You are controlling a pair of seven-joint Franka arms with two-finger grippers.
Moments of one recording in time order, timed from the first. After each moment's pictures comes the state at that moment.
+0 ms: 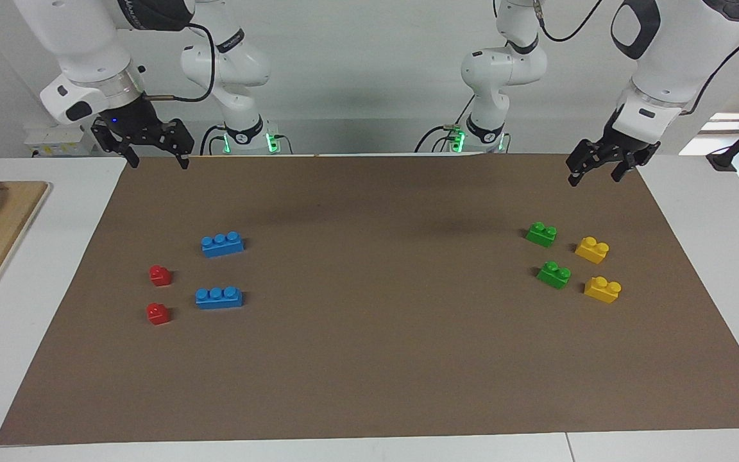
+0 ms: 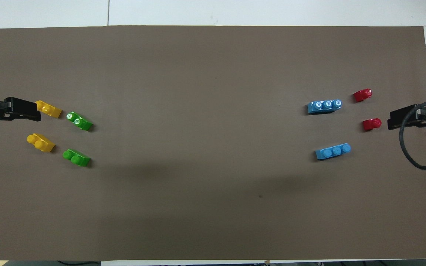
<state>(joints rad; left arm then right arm) 0.04 -0.06 -0.08 -1.70 -0.02 1.65 -0.08 -0.12 -0.07 0.12 -1.65 0.00 1.52 0.05</state>
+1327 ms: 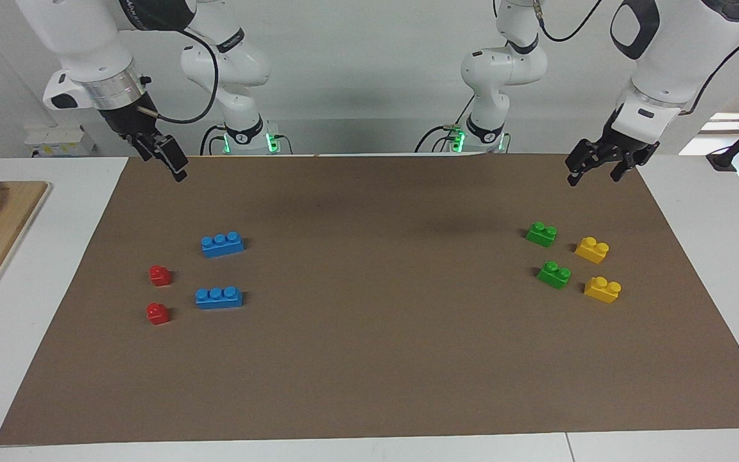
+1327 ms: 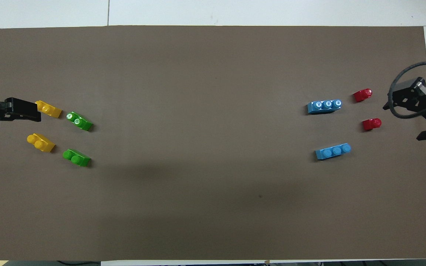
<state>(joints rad) 0.04 -0.06 -0.08 -1.70 -0.02 1.65 -0.08 -0.12 -0.08 0.12 -1.68 0.03 1.59 0.91</state>
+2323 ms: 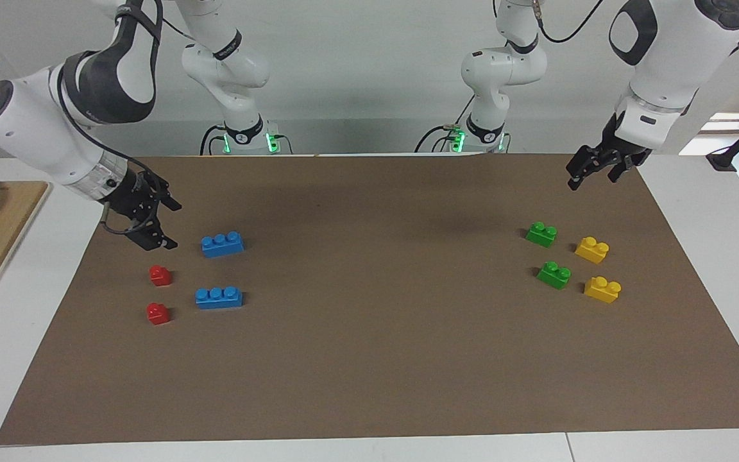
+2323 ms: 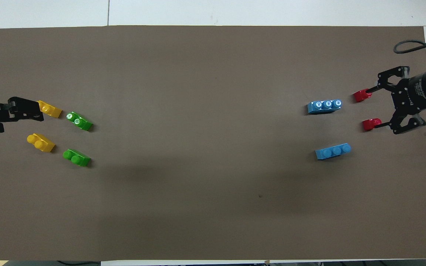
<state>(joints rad) 0.05 -0.08 -0.07 -1.80 -0.02 1.74 -0.27 -0.25 0.17 0.11 -1.70 0.30 1.72 1.25</state>
